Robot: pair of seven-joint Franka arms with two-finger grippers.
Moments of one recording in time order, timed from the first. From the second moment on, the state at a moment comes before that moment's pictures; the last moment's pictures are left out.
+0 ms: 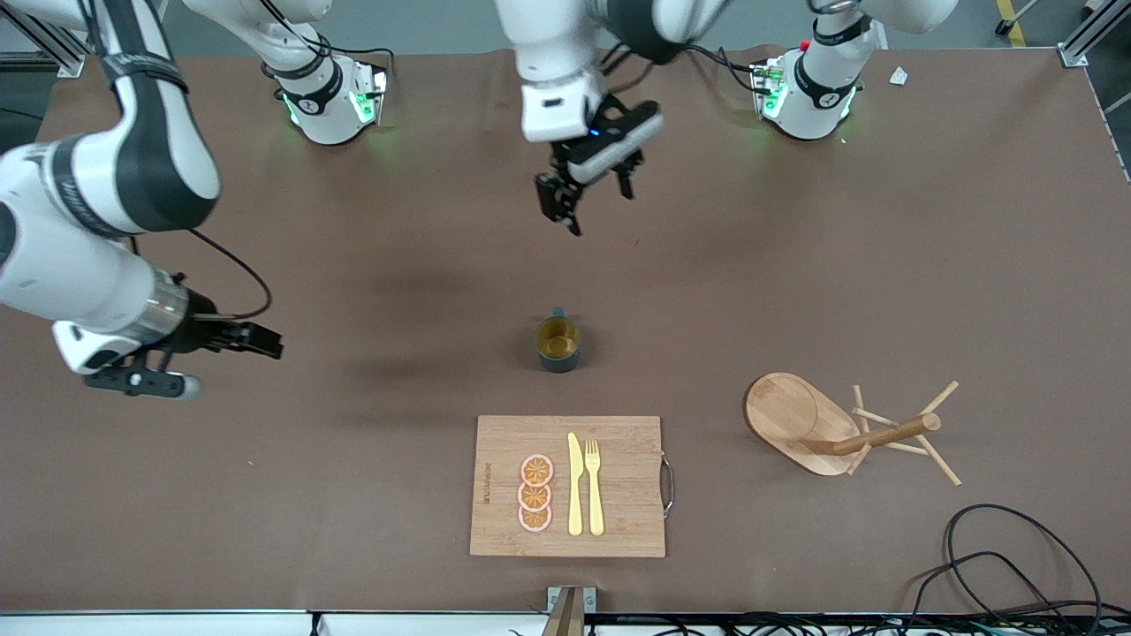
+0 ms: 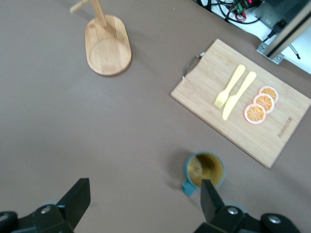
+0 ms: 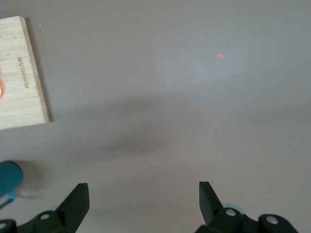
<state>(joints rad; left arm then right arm) -0.61 0.28 -0.35 -1.49 0.48 1.74 -1.68 -0.06 0.30 0.23 -1.62 0.01 1.90 0.33</state>
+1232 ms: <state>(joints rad) 0.06 0.14 -0.34 -1.38 0.07 1.55 -0.53 0.45 0.78 0.22 -1.23 0.01 2.17 1.16</state>
